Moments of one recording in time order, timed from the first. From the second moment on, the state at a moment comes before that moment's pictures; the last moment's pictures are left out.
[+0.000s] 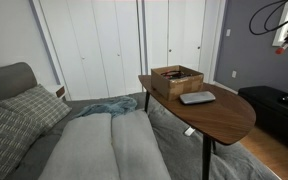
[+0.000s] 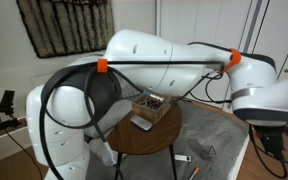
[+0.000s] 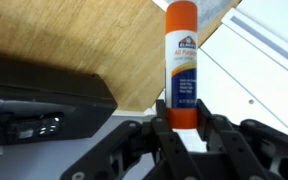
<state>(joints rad) -0.78 0.15 -0.12 -1.79 0.74 2.51 -0.27</state>
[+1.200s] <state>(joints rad) -0.05 -0.08 -0.05 -1.76 0.37 2.22 -0.32</state>
